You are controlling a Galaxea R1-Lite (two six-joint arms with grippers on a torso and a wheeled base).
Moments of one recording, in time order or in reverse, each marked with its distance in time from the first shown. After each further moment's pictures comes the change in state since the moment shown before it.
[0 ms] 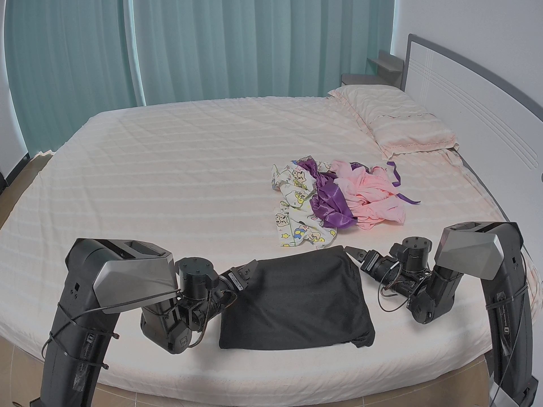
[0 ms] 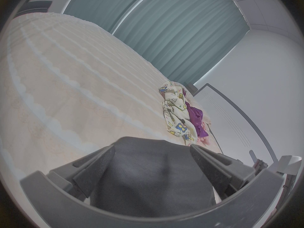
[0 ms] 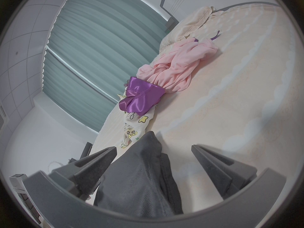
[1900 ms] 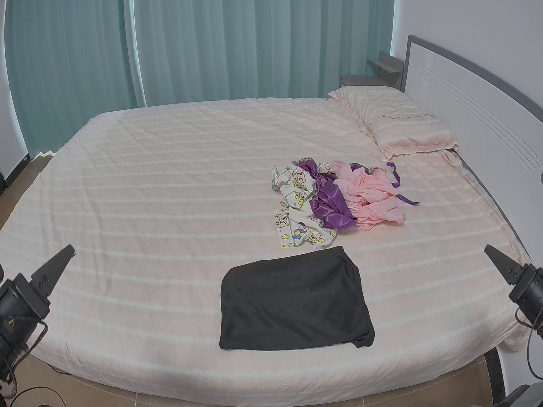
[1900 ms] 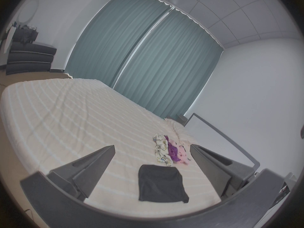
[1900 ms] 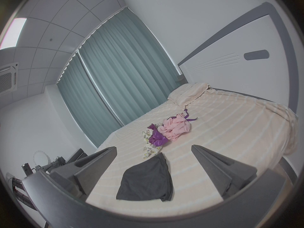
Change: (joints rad) left arm 0.337 -1.738 0.696 0.776 -0.121 0.214; right arm -0.165 -1.538 0.895 0.397 -0.056 -0.248
